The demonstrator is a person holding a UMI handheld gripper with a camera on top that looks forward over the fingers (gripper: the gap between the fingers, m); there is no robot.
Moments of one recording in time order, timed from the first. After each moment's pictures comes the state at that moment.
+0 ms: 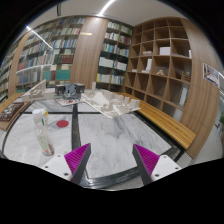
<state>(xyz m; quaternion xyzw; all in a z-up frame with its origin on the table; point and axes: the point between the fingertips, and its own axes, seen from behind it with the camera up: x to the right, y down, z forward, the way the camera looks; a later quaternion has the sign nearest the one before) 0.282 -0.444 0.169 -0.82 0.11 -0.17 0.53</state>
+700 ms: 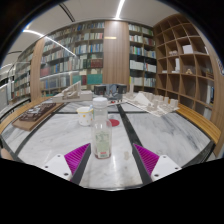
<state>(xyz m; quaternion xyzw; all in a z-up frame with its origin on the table) 0.070 -0.372 0.097 -0.82 0.03 -0.03 0.56</state>
